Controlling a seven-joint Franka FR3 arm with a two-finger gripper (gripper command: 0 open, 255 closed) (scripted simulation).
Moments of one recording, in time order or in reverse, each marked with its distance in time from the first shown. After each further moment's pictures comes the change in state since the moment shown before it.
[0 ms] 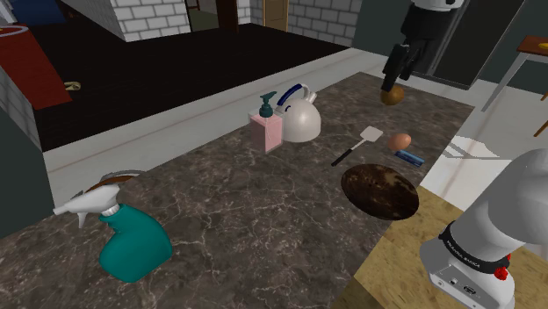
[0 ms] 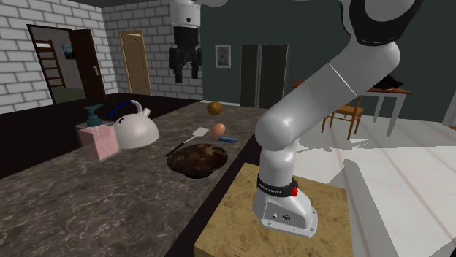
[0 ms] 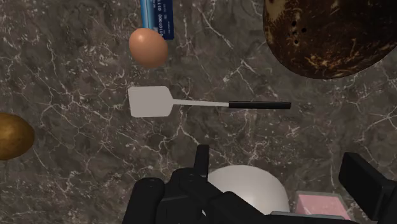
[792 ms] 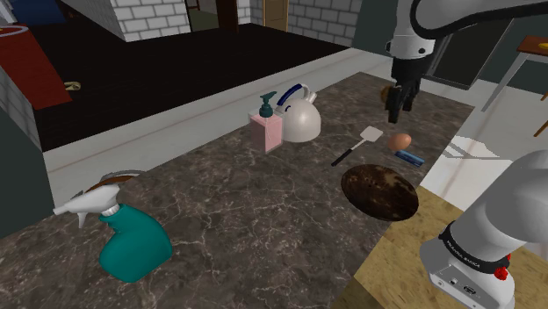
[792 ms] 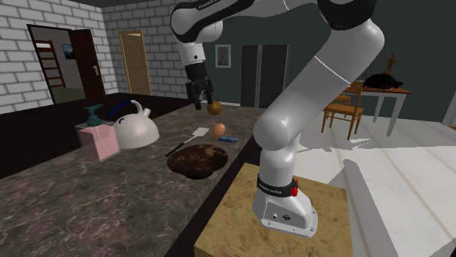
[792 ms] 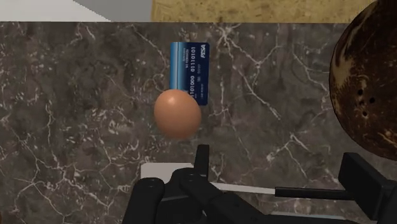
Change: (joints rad) arm -0.052 0.181 -0.109 -0.106 -0.092 -0.011 -0.135
